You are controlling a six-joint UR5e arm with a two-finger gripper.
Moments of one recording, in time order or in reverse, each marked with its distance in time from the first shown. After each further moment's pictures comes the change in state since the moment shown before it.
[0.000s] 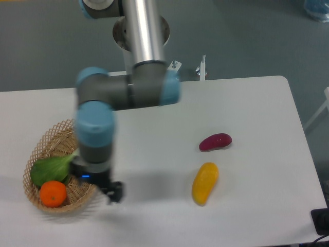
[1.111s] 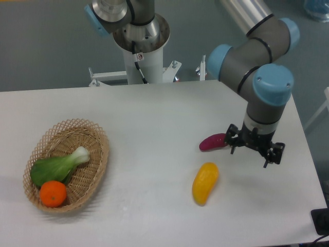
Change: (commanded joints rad) arm 0.381 0.021 -0.052 -0.003 0.150 0.594
